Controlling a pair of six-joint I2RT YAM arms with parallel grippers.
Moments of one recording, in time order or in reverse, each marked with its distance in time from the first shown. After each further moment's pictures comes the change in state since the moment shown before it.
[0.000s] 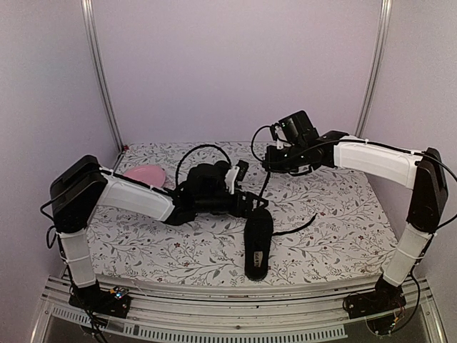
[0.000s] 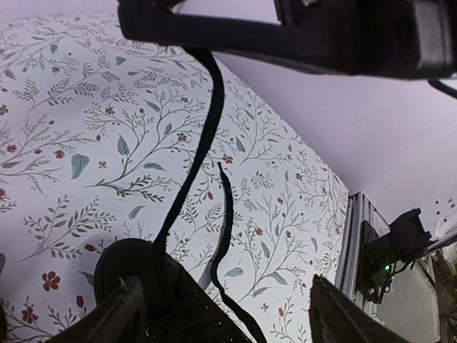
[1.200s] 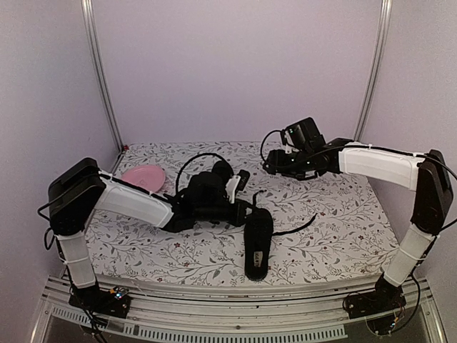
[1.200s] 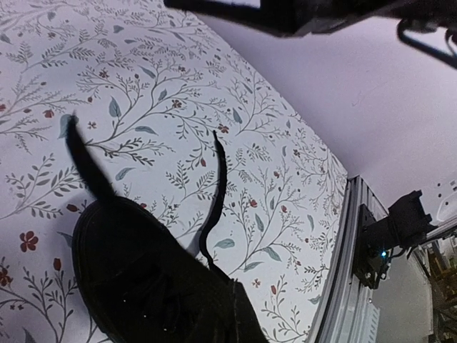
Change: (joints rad) left arm -0.042 -0.006 -0.048 -0.017 -0.011 -0.035; right arm -0.040 -0.039 -0.102 0.079 0.020 0.061
